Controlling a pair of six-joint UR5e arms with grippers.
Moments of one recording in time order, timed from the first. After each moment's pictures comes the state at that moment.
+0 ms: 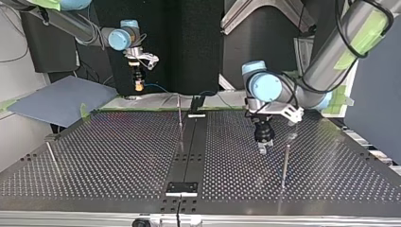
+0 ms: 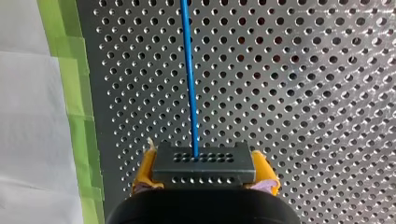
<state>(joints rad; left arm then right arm) -0.22 -1.91 -1.72 -2.56 -2.00 -0.89 1.89 -0.72 1.92 -1.05 1.49 1.57</state>
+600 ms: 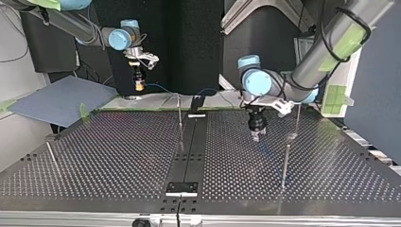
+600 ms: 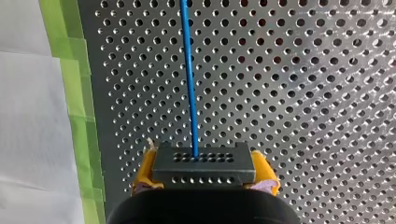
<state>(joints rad) -0.25 -1.98 -1.77 -2.52 -2.02 -0.87 1.89 -0.72 1.92 -1.04 1.49 1.57</state>
